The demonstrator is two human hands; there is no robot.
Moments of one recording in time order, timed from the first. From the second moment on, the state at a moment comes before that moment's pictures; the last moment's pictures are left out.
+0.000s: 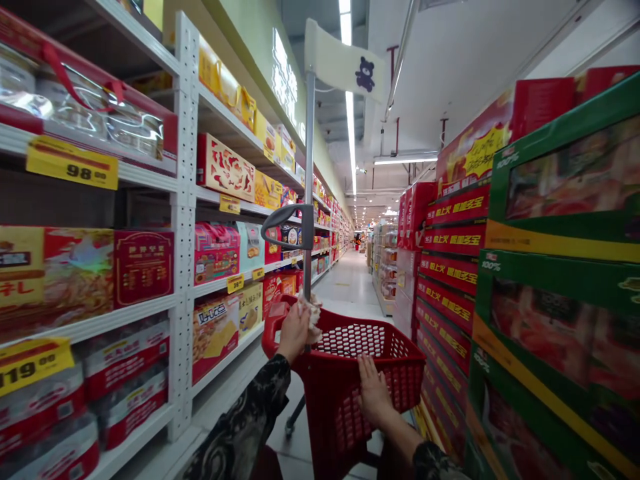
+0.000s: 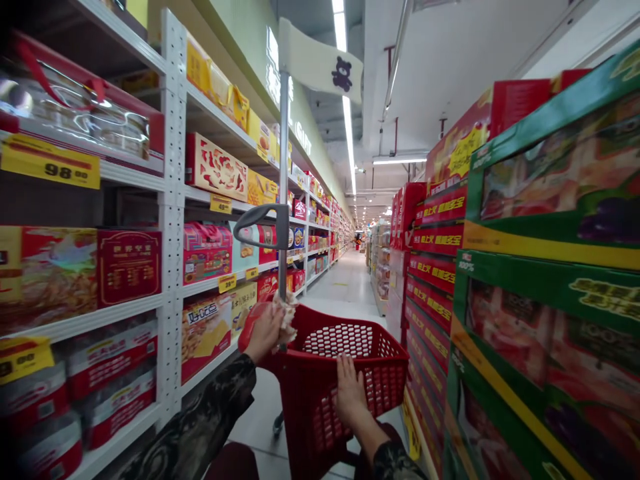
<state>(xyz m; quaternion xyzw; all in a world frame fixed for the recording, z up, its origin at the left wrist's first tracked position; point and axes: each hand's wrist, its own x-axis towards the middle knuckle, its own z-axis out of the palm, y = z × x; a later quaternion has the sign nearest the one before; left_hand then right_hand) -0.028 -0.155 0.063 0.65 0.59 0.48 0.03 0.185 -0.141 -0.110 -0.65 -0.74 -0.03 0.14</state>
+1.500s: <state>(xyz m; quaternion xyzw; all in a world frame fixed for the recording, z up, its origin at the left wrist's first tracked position) 0.012 -0.172 0.039 0.83 0.50 0.23 -0.01 0.156 -0.174 -0.009 -0.33 -0.75 -0.04 0.57</state>
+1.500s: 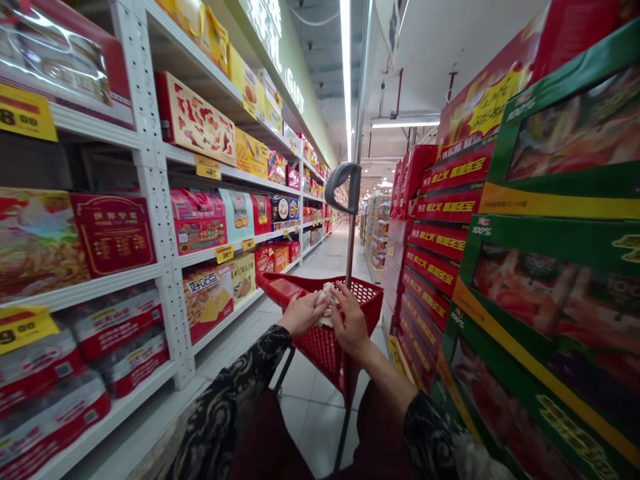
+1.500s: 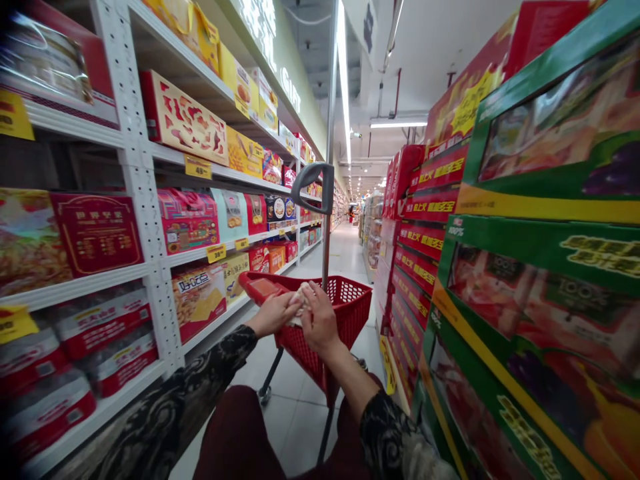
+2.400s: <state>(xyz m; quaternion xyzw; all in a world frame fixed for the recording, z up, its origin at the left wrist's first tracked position) 0.040 -0.174 0.011 0.83 0.48 0.26 -0.07 0.199 -0.176 0.015 -0.43 -0.66 -0.10 0.61</state>
